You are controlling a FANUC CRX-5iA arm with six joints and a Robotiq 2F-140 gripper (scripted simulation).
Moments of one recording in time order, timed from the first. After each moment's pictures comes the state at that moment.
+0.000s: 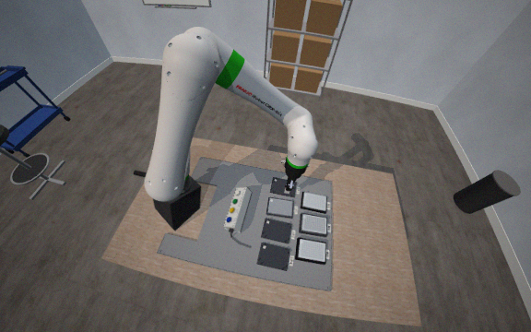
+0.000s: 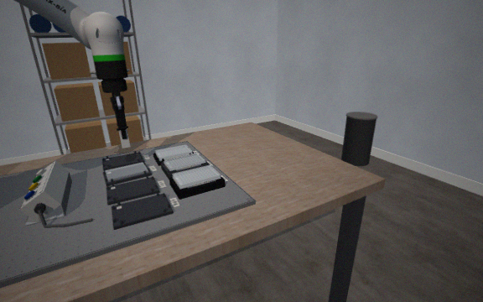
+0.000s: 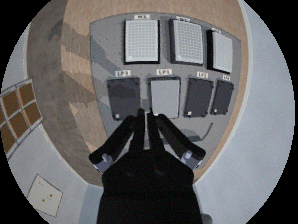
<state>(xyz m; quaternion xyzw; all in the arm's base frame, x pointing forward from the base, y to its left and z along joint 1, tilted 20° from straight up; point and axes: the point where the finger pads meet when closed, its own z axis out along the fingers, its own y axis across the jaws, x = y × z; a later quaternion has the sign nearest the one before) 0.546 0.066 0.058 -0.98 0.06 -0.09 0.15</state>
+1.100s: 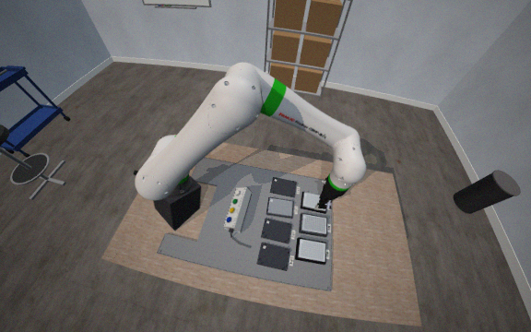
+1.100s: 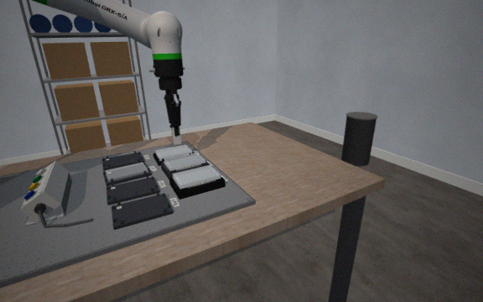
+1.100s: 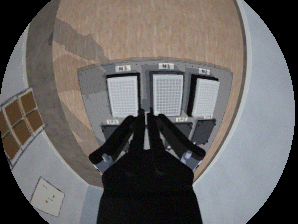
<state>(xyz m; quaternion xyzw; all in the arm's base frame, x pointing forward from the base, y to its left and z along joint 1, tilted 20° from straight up) 0.705 -0.016 0.066 -0.98 0.06 -0.09 0.15</state>
